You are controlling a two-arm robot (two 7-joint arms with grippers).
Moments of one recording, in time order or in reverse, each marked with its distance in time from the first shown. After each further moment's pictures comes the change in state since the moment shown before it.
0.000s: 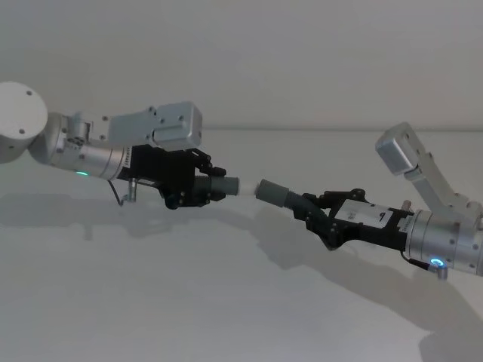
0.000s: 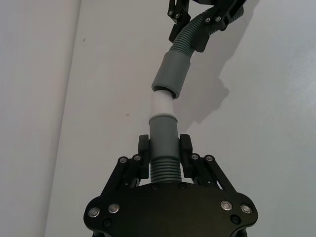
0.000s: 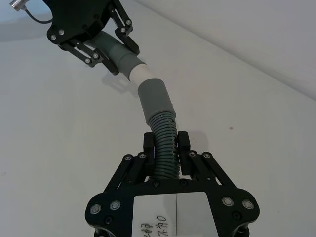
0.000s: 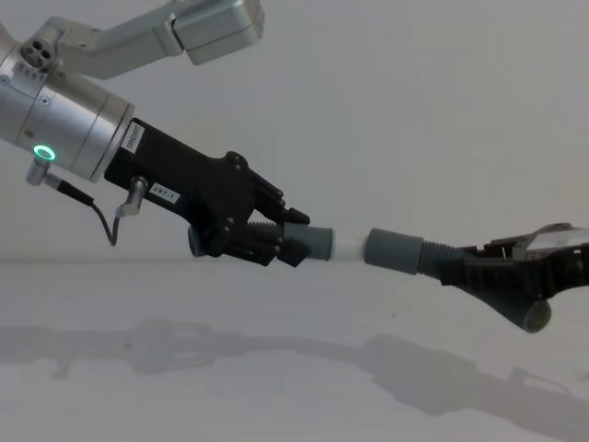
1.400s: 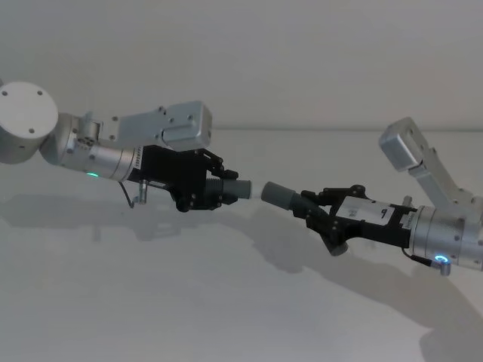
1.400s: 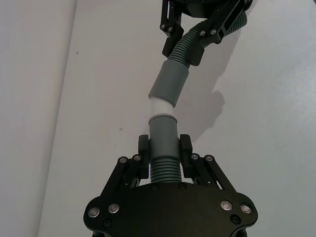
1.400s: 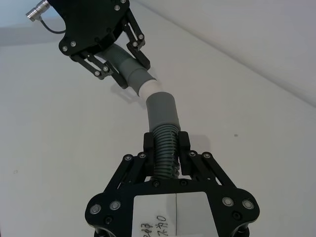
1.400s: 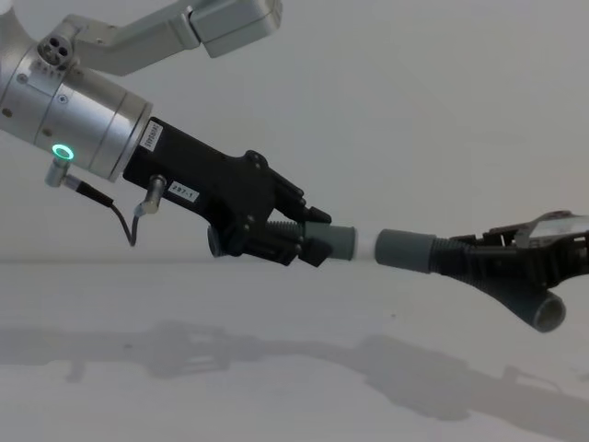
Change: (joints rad) left arm -0.008 -0.020 0.015 0.005 -0.032 -0.001 -0.015; right arm 0.023 0.033 -0.028 -0.010 0.039 -0.018 0.017
